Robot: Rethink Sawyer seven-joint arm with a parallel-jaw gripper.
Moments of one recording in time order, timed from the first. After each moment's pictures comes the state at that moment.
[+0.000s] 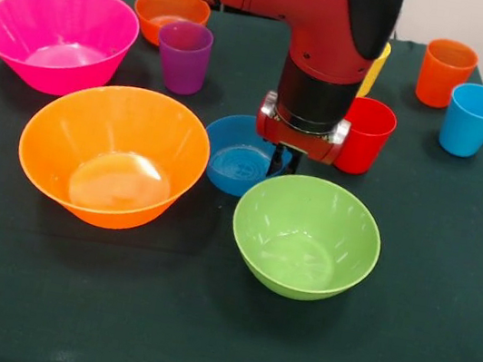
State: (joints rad) arm -0.16 -0.33 0.00 1.36 -0.16 0.54 2.01
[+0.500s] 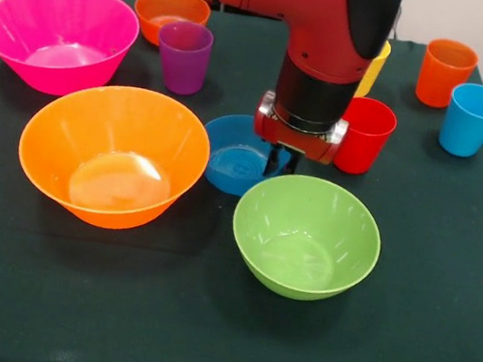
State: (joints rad) arm -0.16 -0.33 -0.01 1.36 -0.16 0.53 2.01
